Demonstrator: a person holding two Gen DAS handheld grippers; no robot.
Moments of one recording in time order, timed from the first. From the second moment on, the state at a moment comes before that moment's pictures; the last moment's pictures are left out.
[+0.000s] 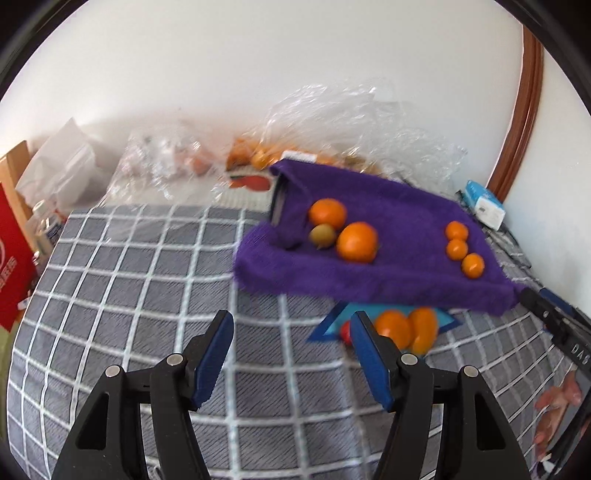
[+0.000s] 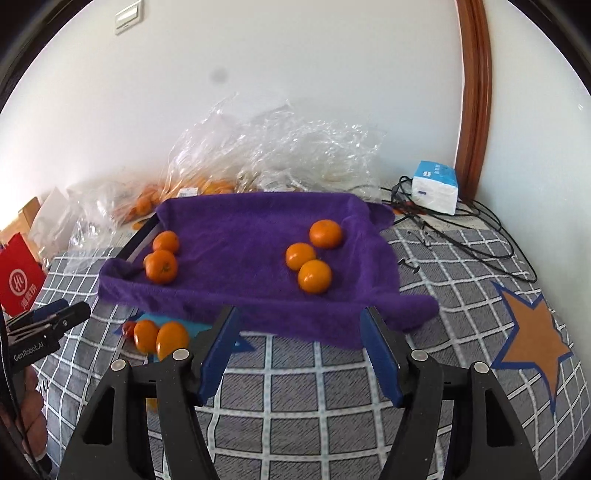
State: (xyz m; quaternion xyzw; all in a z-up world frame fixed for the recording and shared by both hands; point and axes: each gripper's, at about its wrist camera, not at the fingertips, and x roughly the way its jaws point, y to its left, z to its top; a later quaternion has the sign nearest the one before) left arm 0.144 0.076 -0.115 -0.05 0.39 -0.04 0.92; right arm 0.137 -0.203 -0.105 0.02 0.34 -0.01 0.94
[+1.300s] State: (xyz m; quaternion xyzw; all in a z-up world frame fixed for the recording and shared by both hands) left arm 0.121 0.105 -0.150 -0.09 0.40 -0.04 0.91; right arm 0.120 -0.153 -0.149 0.01 0.39 0.07 0.92
